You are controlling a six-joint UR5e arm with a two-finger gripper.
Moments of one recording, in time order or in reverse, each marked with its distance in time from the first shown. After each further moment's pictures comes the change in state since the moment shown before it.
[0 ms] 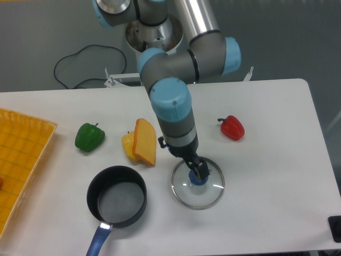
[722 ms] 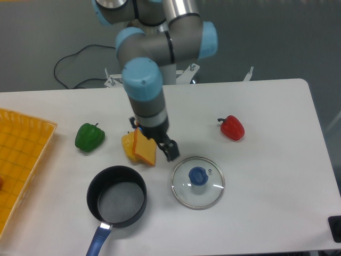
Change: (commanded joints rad) arm -0.120 0.175 -0.242 -0.025 -0.061 -0.181
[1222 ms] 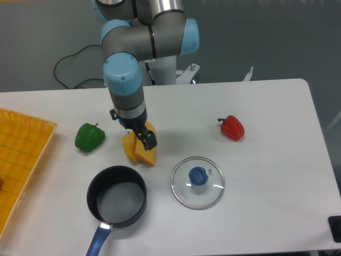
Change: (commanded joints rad) arm -0.041 -0.063 0.011 -0.028 -0.006 -0.049
